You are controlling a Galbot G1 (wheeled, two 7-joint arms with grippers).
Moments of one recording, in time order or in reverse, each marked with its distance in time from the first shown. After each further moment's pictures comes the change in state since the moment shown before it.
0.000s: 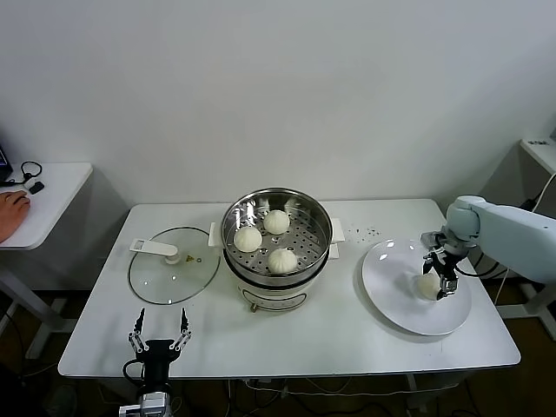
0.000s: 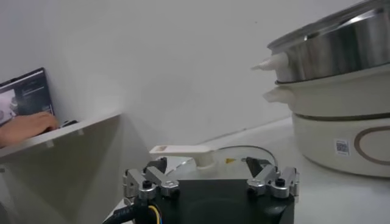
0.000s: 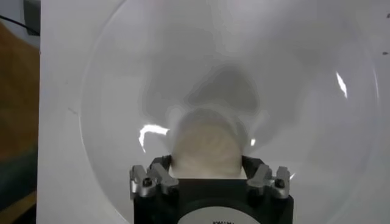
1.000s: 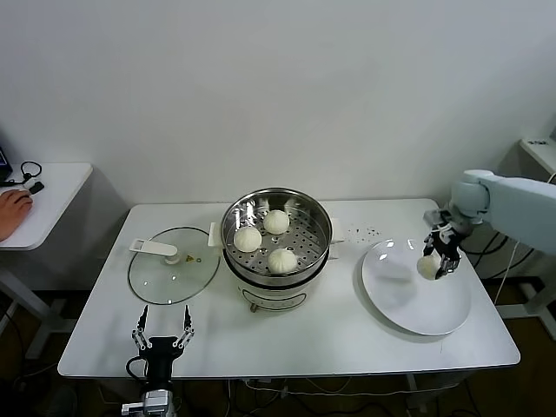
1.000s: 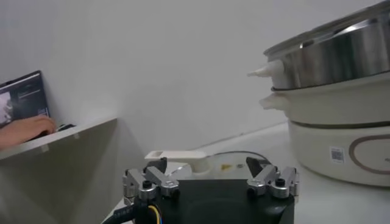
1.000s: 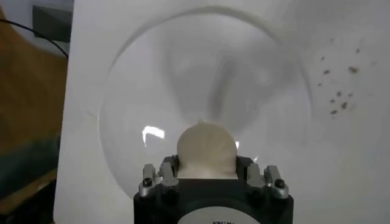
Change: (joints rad) left arm -0.006 0.000 0.015 -0.005 -0.001 -0.003 0.001; right arm 0.303 -0.012 -0.246 0.166 0.145 -0.001 -0.019
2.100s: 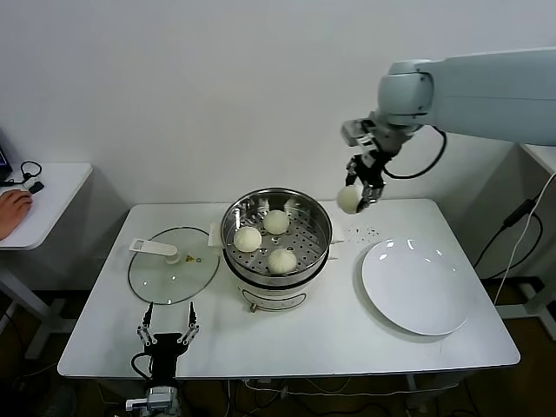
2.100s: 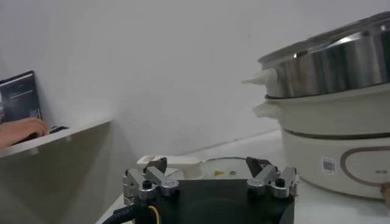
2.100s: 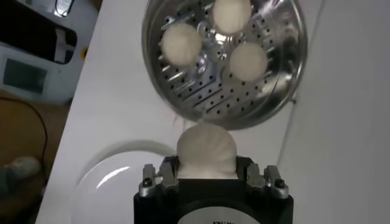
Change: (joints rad) left arm -0.012 0.000 0.016 -0.003 -0.010 0.005 0.007; right arm 0.569 0.382 -0.257 0.318 0.515 -0.196 0.094
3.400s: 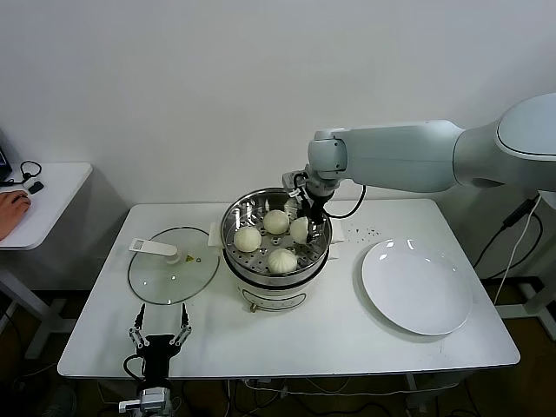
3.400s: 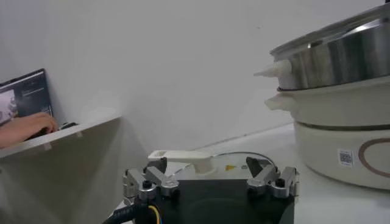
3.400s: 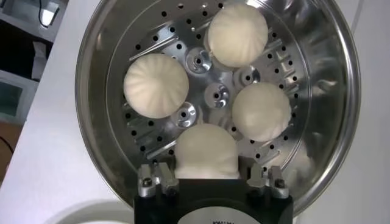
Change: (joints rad) left arm -0.001 0.000 -0.031 0.008 -0.004 -0.003 -0.001; right arm -0.367 0.151 0.164 -0.180 -0.075 -0.083 0.113
